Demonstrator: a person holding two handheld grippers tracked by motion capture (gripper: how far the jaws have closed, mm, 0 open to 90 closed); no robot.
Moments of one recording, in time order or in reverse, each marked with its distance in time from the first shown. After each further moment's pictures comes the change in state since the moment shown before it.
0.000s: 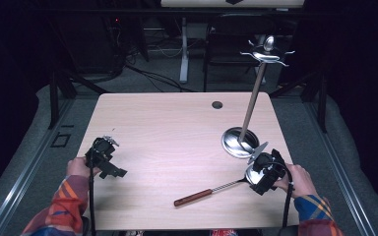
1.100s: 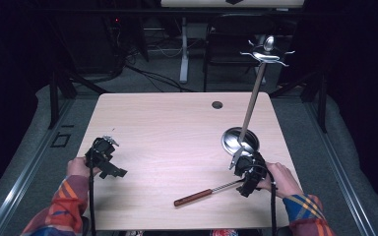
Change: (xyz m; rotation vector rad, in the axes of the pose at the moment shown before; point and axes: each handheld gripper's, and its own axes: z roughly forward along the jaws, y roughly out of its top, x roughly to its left) left arm 0.000 0.000 0.000 -0.004 -0.004 -0.003; right arm 0.028 0.042 0.012 0.040 -0.007 -0.129
